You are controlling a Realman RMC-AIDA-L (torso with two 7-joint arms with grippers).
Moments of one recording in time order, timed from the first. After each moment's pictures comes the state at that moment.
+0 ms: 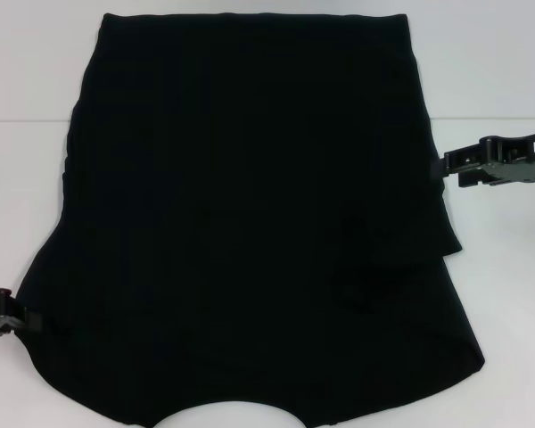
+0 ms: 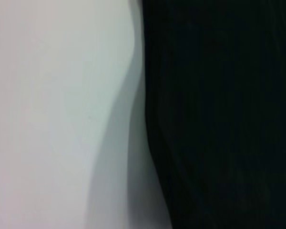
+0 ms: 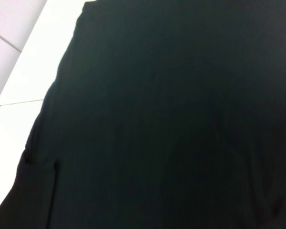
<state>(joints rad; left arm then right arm) -0.56 -2.02 0.34 0.94 2.74 1.65 -2.45 0.83 1.92 -0.68 -0.71 -2.42 -1.38 2.53</state>
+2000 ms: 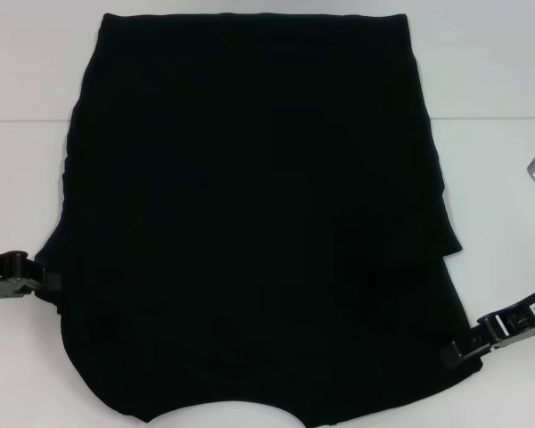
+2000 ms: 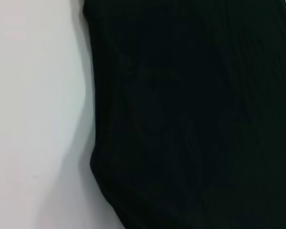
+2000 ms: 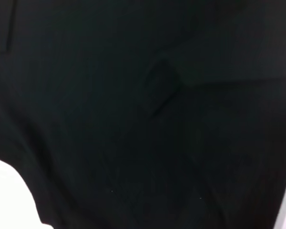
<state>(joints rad) -0.60 -1.99 0.33 0.88 2.66 1.62 -2.41 0.75 2.00 -0.85 -0.71 -2.63 -1.58 2.43</state>
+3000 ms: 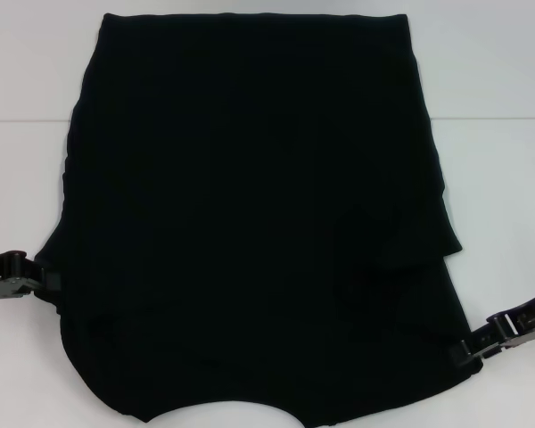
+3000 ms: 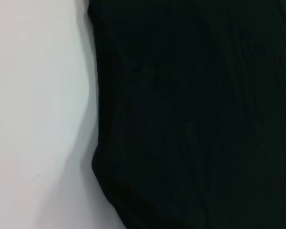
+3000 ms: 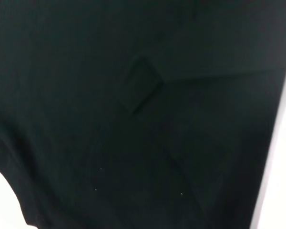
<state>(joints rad) -0.60 -1.99 0.33 0.88 2.65 1.62 -2.42 0.74 1.99 -0.86 -0.72 -2.64 -1.57 2.46</state>
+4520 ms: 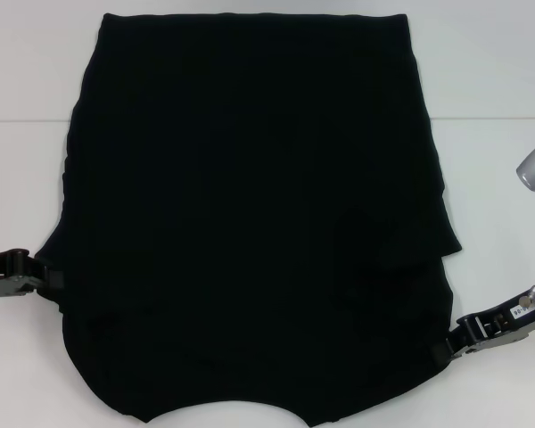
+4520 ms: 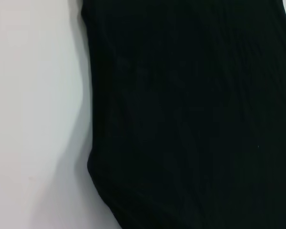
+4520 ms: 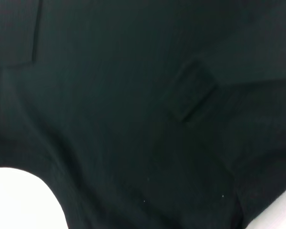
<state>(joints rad) -0.60 -1.99 0.33 0.88 2.65 1.62 -2.42 0.74 2.03 -0.83 -0.71 -2.59 -1.58 2.47</state>
